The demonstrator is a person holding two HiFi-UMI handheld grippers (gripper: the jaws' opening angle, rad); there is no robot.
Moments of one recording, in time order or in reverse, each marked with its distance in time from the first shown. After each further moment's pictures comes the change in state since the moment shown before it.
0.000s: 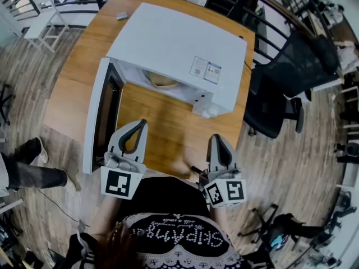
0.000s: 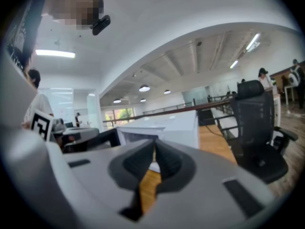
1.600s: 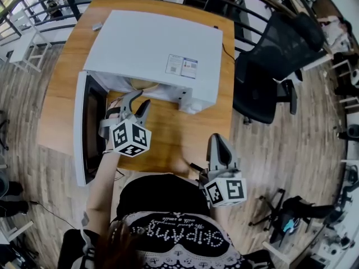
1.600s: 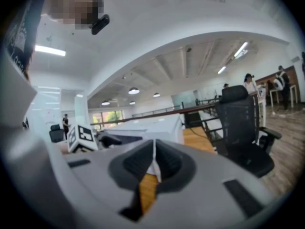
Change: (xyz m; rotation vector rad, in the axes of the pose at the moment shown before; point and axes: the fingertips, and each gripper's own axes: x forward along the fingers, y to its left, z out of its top) left arm 0.132 0.002 -0.094 0.706 0.390 -0.208; right arm -0.029 -0.035 0.004 0.032 -0.041 -0.142
